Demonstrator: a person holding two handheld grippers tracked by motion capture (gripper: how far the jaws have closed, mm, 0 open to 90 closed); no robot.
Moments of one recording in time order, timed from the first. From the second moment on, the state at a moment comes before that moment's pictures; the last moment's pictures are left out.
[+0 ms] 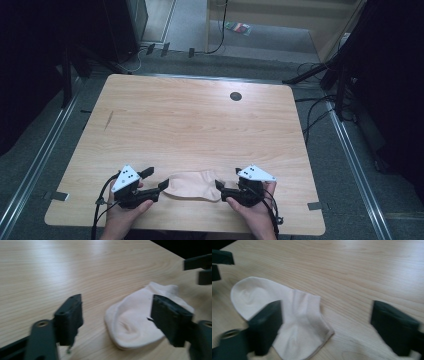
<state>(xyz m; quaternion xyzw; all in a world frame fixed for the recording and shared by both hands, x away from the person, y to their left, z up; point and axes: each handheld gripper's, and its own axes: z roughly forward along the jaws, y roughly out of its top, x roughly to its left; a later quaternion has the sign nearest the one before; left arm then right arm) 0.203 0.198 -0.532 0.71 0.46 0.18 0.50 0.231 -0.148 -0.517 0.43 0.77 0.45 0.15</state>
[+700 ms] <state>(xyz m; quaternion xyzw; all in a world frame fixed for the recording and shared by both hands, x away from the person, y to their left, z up) 0.217 0.277 -0.535 0.68 0.51 0.22 0.48 0.244 -0.221 -0.521 0.51 0.71 0.44 0.21</state>
